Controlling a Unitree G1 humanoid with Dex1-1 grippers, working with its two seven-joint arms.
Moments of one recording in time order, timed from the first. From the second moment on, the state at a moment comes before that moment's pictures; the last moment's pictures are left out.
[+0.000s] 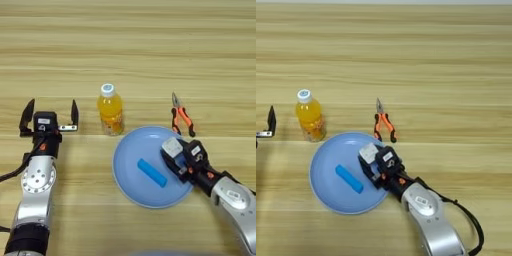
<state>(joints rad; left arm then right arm) -0.06 0.17 0.14 0.35 0.03 -0.44 0.01 0.15 -0.19 0.26 -0.07 0.01 0.04 0.40</state>
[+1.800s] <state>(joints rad) -0.13 0.17 0.18 0.19 -0.05 -0.34 0.01 0.09 -0.12 0.05 -0.02 0.10 -0.14 0.27</state>
